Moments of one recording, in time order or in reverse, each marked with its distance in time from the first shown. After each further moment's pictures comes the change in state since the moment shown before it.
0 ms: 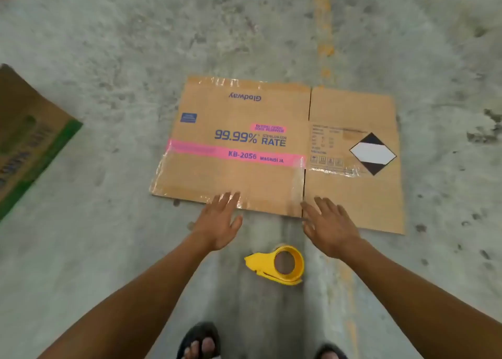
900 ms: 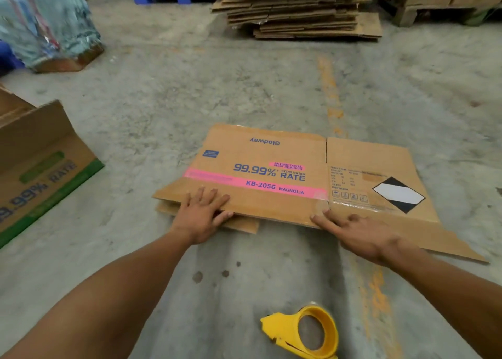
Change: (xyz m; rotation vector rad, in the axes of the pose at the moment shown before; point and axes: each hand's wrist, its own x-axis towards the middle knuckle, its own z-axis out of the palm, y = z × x) left_hand 0.063 -0.085 -0.054 0.270 0.375 -0.014; right_hand 0.056 0.024 -0.038 -0.441 0.065 -0.246
